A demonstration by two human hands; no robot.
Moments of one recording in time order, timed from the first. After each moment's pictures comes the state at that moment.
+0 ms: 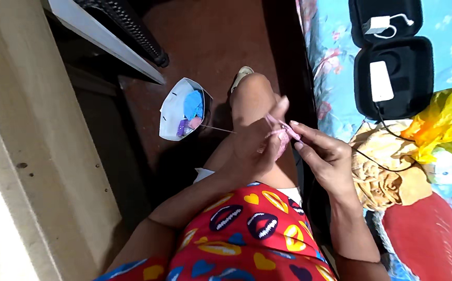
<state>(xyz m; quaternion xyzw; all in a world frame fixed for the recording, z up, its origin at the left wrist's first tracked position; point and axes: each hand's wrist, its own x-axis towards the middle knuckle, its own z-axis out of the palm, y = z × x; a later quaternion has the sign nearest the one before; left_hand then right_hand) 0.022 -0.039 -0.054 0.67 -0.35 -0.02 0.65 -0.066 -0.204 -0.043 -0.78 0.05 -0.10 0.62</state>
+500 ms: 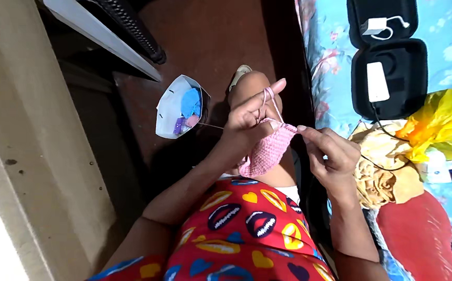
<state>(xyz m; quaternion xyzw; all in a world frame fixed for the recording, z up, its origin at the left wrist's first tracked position) 0.056 -0.031 -0.037 0.50 -0.20 -0.33 0.77 -0.066 -0.219 -0.055 -0.90 -0.08 -0.26 0.34</state>
